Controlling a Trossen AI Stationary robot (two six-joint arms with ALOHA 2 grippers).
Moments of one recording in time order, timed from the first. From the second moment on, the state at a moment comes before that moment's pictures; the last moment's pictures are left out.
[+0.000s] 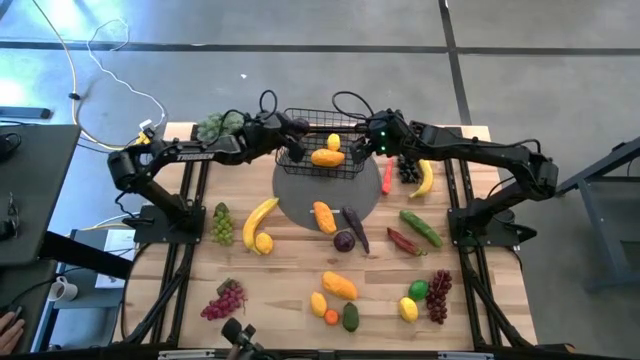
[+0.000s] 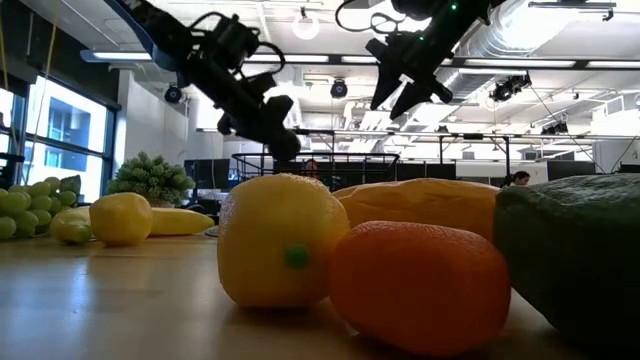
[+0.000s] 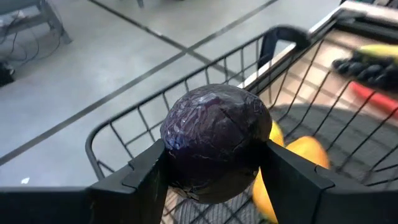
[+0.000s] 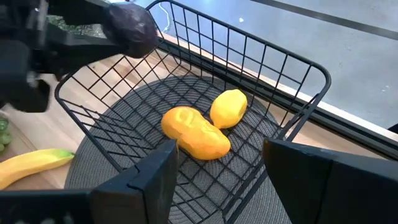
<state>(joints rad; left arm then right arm) 0.66 1.53 0.87 0.17 -0.27 -0.04 -0.39 1.43 1.19 -0.48 0.27 0.49</state>
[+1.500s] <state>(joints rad) 0.71 1.59 0.90 0.04 -0.19 -0.26 -0.38 1.43 1.19 -0.59 0.18 0.59</state>
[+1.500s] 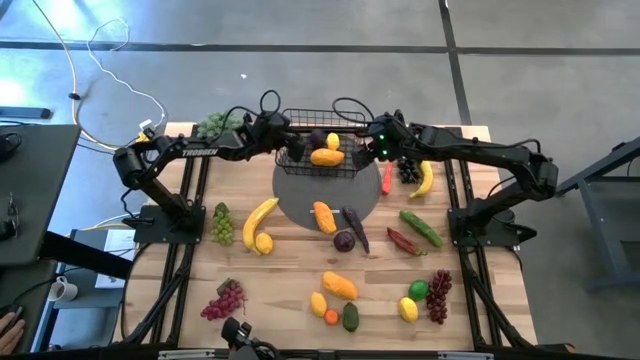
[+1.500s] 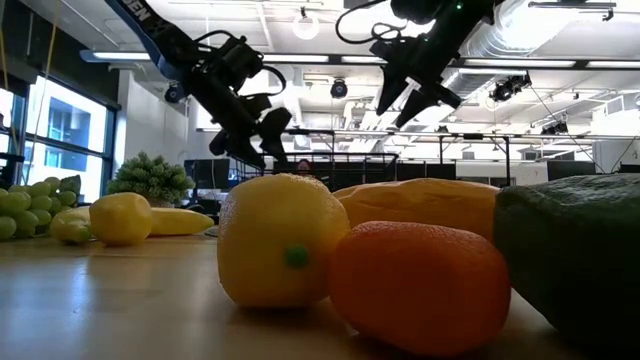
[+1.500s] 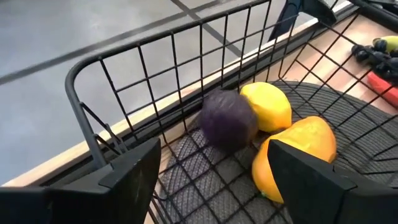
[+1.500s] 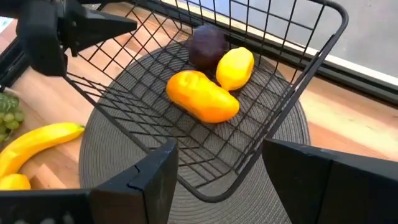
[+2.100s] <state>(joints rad) 0.67 1.53 1.11 -0.29 -0.06 -0.17 -0.22 1.32 1.19 -0.77 0.13 0.76</state>
